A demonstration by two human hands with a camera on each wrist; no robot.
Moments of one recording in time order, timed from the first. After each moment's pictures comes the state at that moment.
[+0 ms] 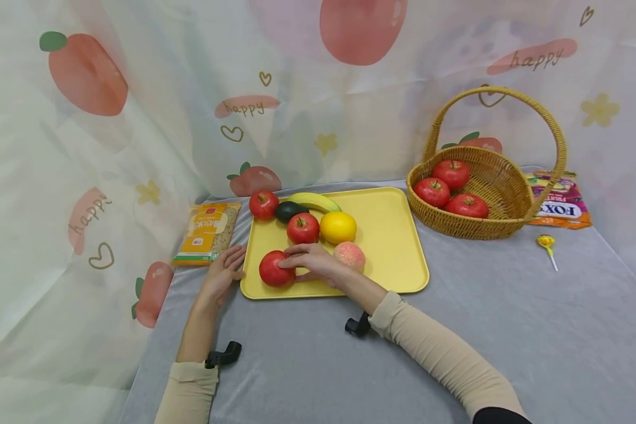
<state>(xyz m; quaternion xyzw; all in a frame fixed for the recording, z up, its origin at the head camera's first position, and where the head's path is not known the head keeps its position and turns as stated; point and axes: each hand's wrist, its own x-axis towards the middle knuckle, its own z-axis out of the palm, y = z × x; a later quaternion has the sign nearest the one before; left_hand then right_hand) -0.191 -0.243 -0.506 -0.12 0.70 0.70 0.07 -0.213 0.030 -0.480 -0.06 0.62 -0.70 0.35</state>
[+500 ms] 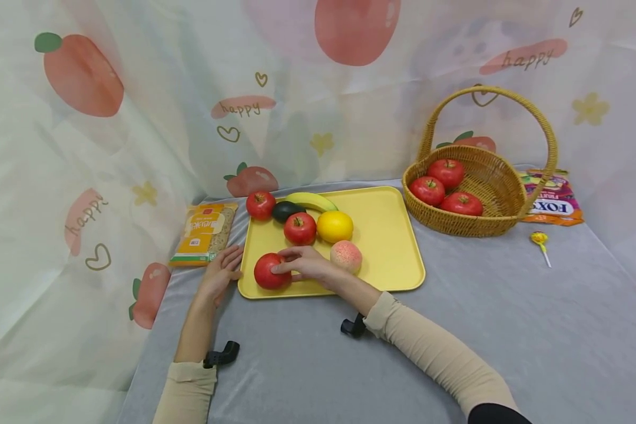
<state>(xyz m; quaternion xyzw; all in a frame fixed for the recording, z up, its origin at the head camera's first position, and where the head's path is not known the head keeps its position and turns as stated) -0.189 -0.242 -0.502 -0.12 0.71 0.69 0.08 -0.203 0.025 -0.479 -0.09 0.64 -0.68 0.34</state>
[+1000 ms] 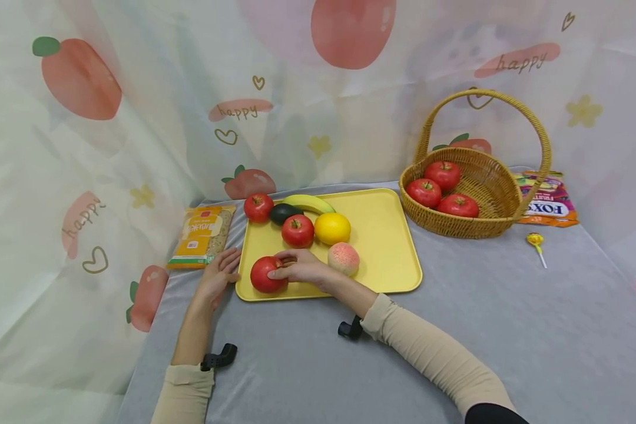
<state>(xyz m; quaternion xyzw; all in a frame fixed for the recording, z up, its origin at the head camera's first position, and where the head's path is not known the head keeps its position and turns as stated) -0.189 -0.242 -0.503 -0.12 0.71 0.69 0.08 -0.203 0.024 -0.482 -0.12 0.66 -0.67 0.33</state>
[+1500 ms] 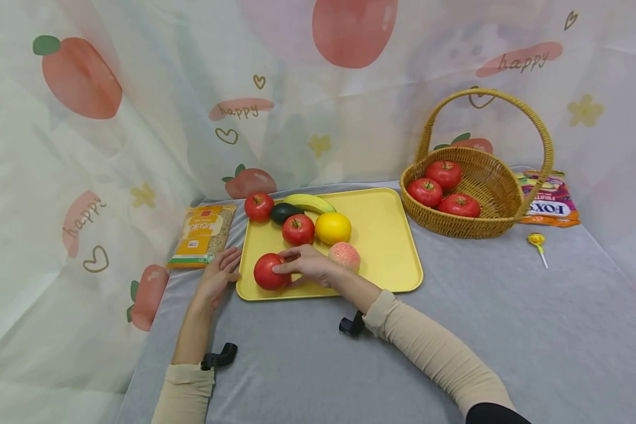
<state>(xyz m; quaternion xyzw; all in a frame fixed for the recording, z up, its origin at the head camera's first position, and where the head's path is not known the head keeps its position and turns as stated) -0.190 -0.244 -0.503 -0.12 0.70 0.70 0.08 -0.211 0.033 -0.478 -0.11 0.60 -0.69 0.38</state>
